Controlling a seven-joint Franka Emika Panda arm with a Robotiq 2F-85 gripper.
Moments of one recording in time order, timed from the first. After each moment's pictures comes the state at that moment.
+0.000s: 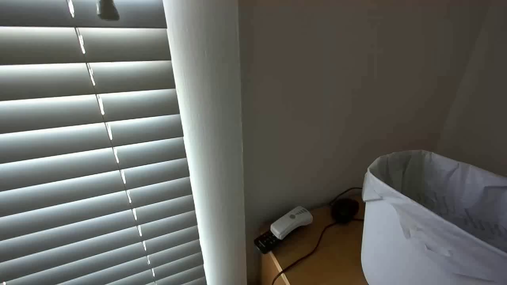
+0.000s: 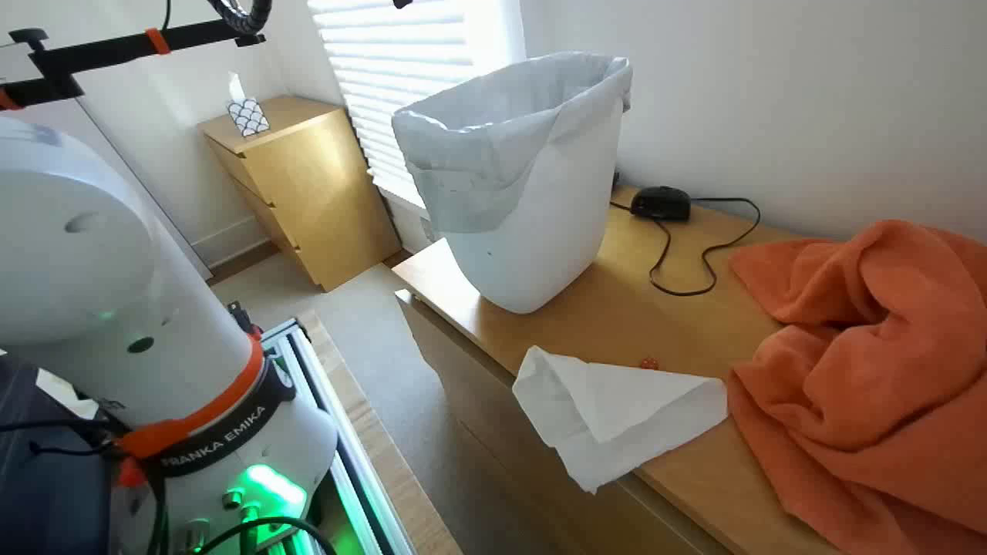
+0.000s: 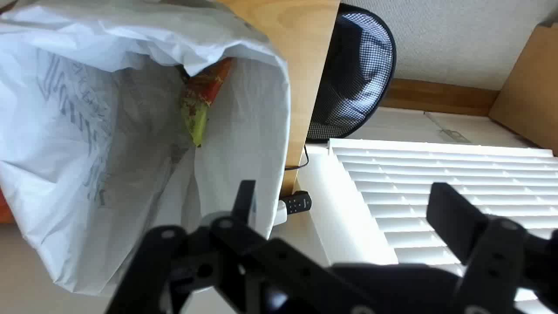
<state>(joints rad) 0.20 -0.87 0.03 -2.56 0.21 1.93 -0.06</state>
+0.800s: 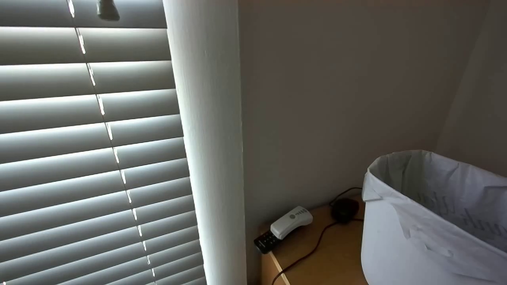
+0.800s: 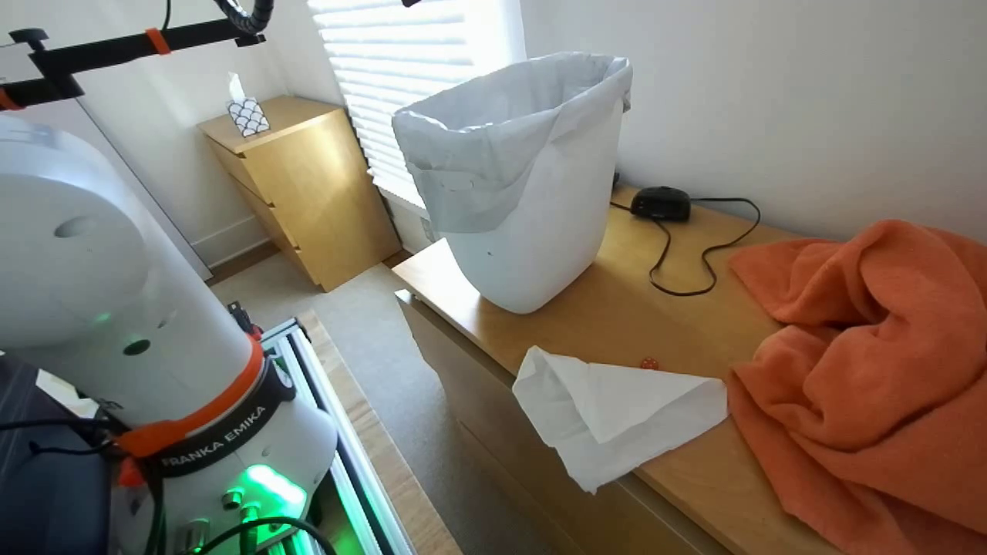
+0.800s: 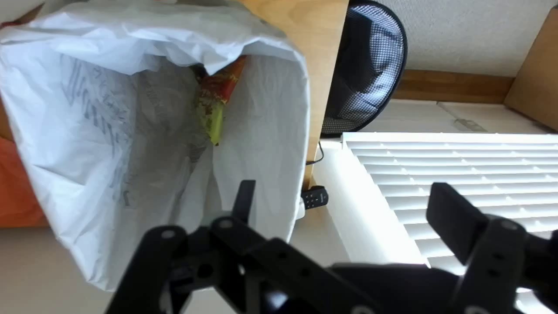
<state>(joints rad) 0.16 -0.87 0.03 -2.55 0.20 1.94 -0.04</state>
